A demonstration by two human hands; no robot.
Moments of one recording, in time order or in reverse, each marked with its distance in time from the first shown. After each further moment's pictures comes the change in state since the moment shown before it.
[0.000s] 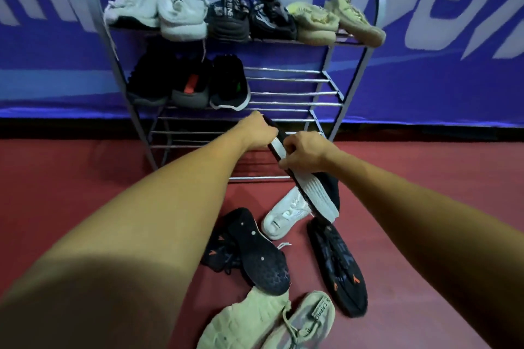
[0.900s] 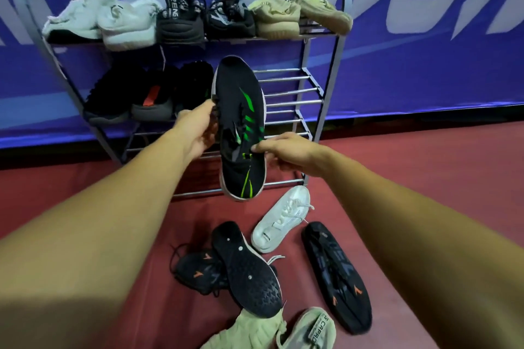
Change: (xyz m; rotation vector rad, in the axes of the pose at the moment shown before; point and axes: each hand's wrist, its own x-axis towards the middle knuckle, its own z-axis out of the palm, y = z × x) left_hand 0.036 -0.017 -0.012 -1.013 0.223 -0.209; right_hand 0.025 0.048 0.017 1.070 -0.155 0.048
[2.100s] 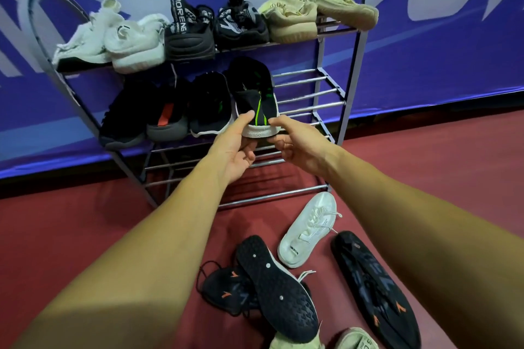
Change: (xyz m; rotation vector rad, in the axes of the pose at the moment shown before) left_hand 0.011 -0.019 0.022 -0.082 -0.107 -0.196; right_hand 0.051 -0.020 0.011 0.582 0.196 -0.015
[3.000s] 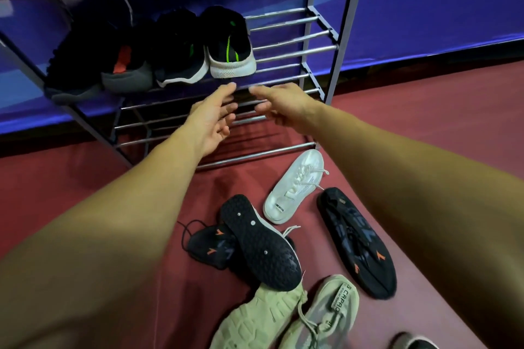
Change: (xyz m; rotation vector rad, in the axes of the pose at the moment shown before) left_hand 0.032 -0.036 -0.019 0.199 0.057 0.002; right_hand 0.027 0.027 -0.019 -0.389 0.069 -0.009
